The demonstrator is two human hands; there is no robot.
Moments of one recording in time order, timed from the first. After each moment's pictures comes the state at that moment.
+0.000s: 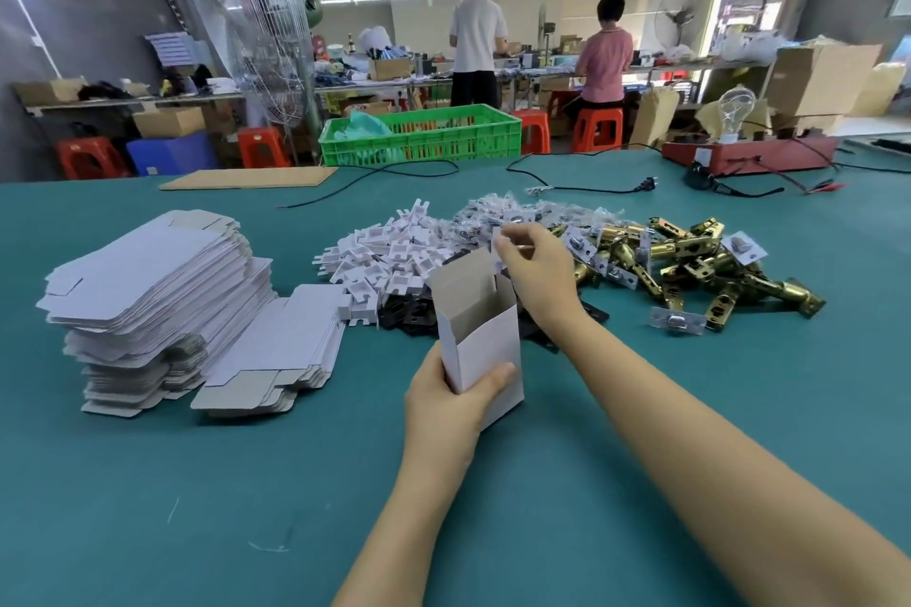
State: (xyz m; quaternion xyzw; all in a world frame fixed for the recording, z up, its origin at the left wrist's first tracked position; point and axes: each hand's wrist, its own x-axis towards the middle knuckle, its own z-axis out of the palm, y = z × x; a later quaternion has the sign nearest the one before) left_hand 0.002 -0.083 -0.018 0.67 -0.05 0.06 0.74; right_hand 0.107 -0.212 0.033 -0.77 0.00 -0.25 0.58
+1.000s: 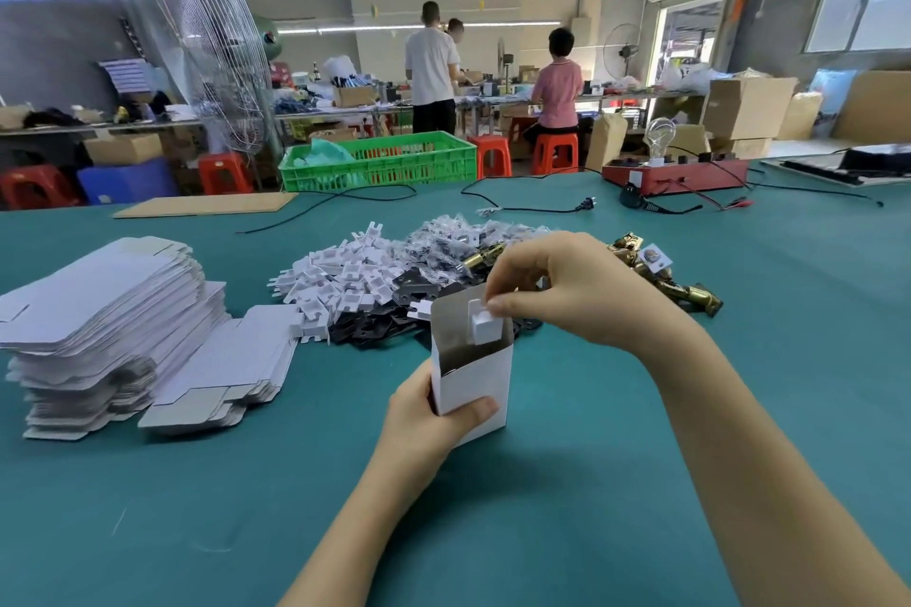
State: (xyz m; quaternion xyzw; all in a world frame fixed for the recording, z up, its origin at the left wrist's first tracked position) left_hand -0.019 -0.101 -0.010 0.70 -0.17 -0.02 0.69; right_hand -0.039 -0.274 0.126 -0.91 -0.21 -0.14 0.33
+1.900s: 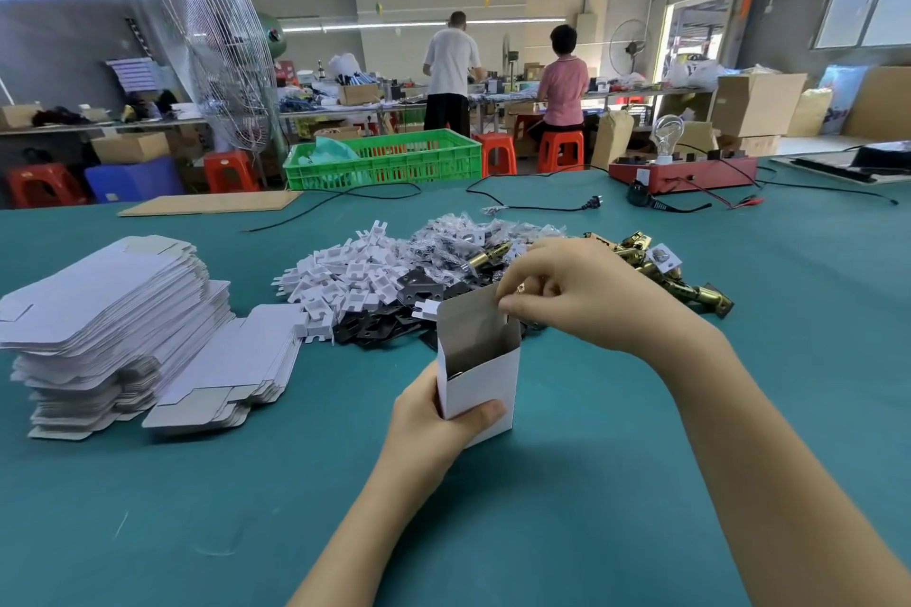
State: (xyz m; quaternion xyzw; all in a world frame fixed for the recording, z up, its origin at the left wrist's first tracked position) left_hand -0.018 -0.103 -0.014 0.71 -0.16 -0.02 0.68; right_hand -0.033 -0.279 0.120 -0.94 -0.19 -0.15 0.23
